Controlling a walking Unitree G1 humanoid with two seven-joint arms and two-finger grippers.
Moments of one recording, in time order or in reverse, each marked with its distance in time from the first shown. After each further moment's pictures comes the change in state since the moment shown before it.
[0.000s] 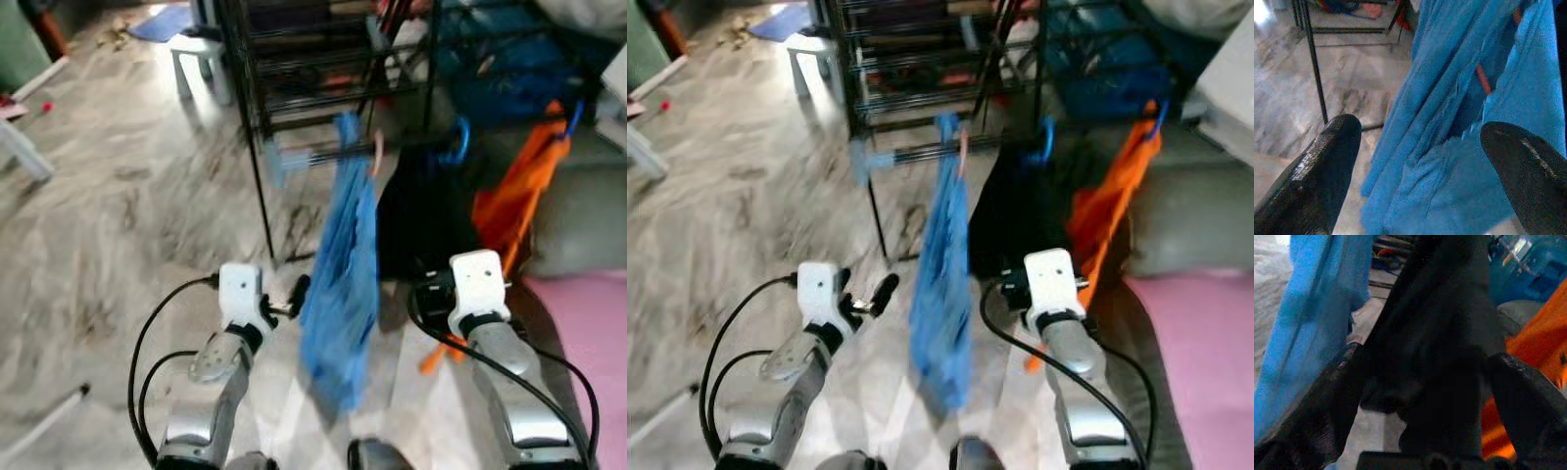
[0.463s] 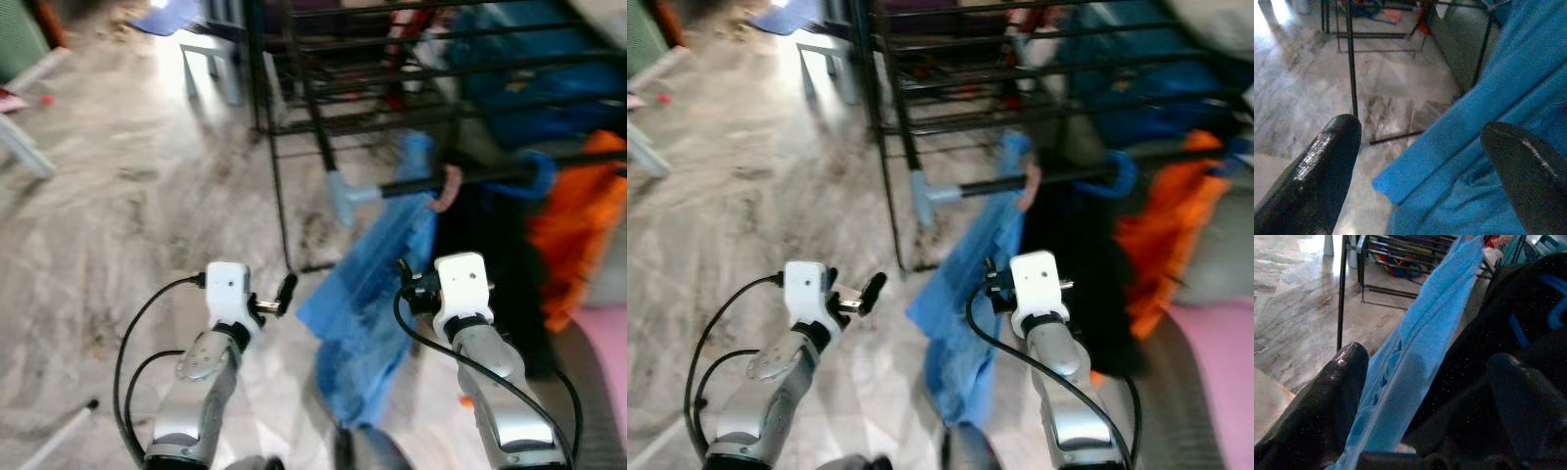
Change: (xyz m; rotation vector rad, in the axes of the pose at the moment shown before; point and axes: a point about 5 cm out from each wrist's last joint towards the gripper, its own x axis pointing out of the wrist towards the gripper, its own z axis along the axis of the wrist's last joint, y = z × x) left arm 0.000 0.001 0.000 -0.006 0.008 0.006; right arm 0.001 0.005 0.001 0.002 -0.003 0.013
